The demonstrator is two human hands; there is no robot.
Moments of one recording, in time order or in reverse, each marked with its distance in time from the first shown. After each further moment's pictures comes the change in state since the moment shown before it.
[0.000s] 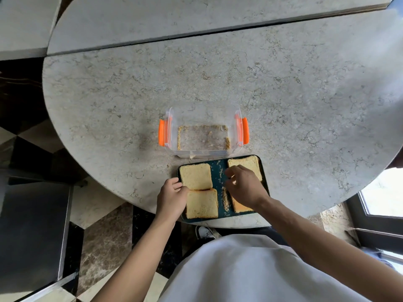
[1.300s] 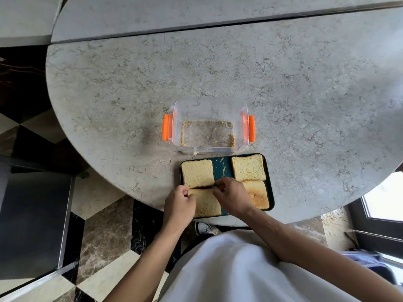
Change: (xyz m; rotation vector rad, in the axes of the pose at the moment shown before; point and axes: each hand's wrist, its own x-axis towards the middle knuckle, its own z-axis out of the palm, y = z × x) left_hand -0.014 -0.024 0.017 0.255 0.028 0.124; right_hand -0.009 -0.017 0.048 0.134 -0.071 0.137
